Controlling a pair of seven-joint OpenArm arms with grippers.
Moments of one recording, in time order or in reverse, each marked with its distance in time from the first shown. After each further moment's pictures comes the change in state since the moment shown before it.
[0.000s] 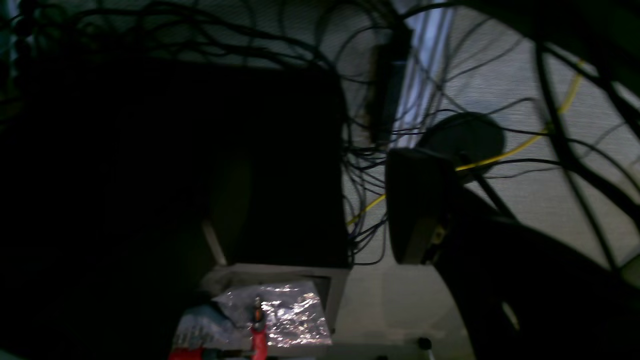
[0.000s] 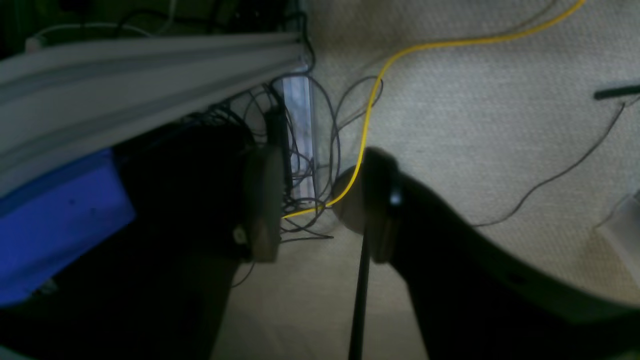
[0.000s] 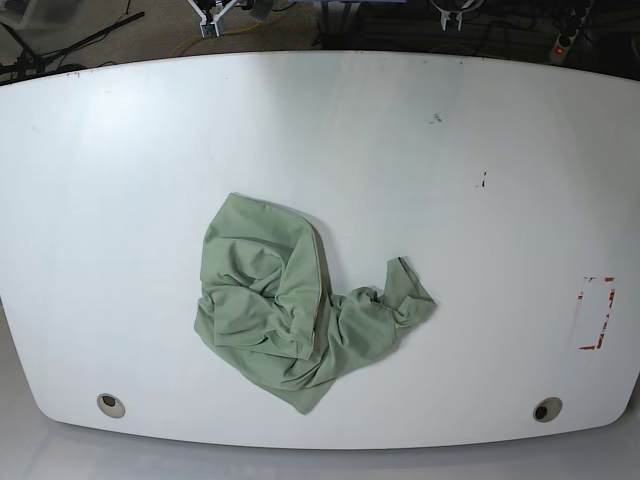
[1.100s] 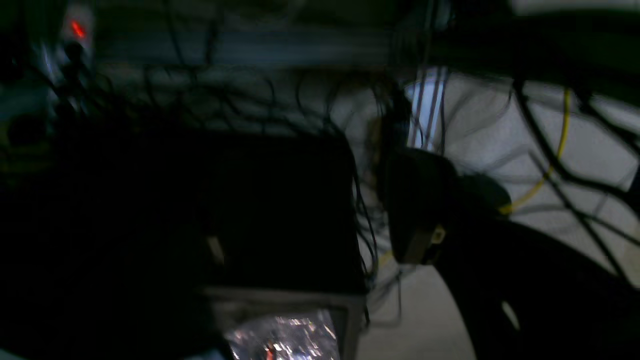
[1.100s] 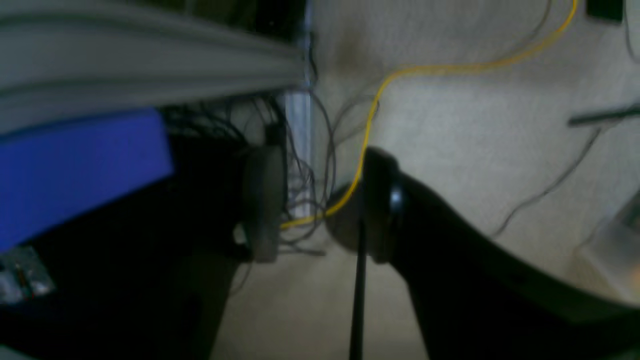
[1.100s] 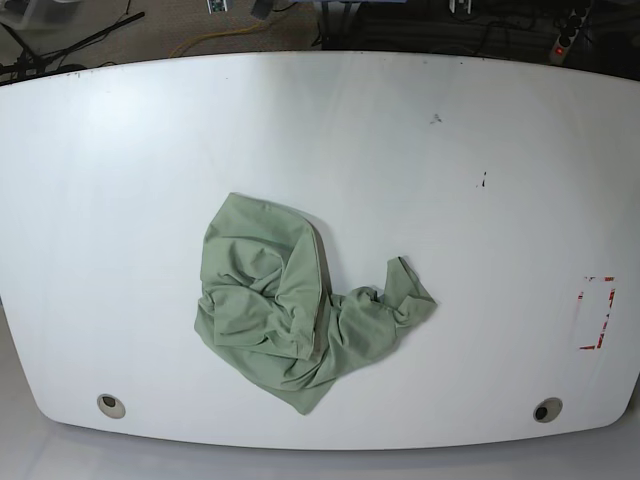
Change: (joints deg) left arm 19.4 0.2 -0.2 25.1 -1.1 -0.6 -11.4; right arm -19.8 -2.3 -0.2 28.4 0.2 -4.7 -0.2
